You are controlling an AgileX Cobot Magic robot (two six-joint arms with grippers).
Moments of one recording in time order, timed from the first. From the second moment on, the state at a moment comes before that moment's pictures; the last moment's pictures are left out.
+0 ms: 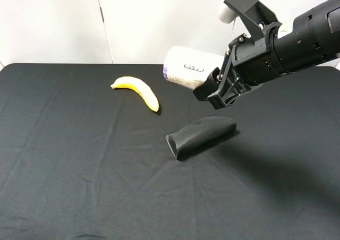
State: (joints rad) left arm -0.16 0.31 -0.62 0.04 1.06 0.08; right arm 0.60 1.30 -0.87 0.35 0.44 -0.61
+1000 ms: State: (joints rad) left arm -0.16 0.02 -0.53 0.00 1.16 0.04; right arm 0.60 1.30 -0.87 0.35 0.44 -0.58
